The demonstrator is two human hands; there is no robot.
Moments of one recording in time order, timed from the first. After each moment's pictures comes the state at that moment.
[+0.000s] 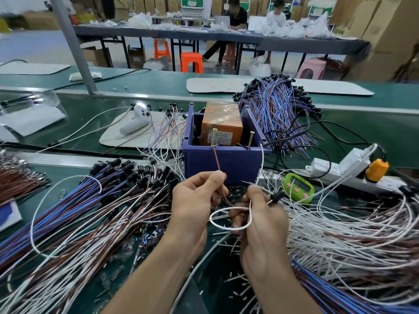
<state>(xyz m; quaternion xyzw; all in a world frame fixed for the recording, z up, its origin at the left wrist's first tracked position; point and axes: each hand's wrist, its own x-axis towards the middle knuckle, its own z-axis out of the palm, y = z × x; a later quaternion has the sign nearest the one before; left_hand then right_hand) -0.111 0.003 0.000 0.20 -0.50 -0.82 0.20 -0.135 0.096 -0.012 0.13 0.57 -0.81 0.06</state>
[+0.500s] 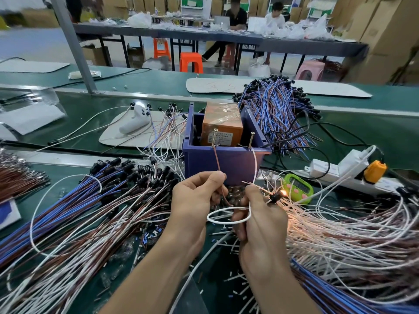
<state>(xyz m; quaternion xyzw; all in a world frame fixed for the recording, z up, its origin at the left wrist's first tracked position) -0.112 -0.001 -0.002 0.19 -0.50 -0.82 0.19 -0.134 0.097 -0.012 0.14 0.57 -0.81 0.07</state>
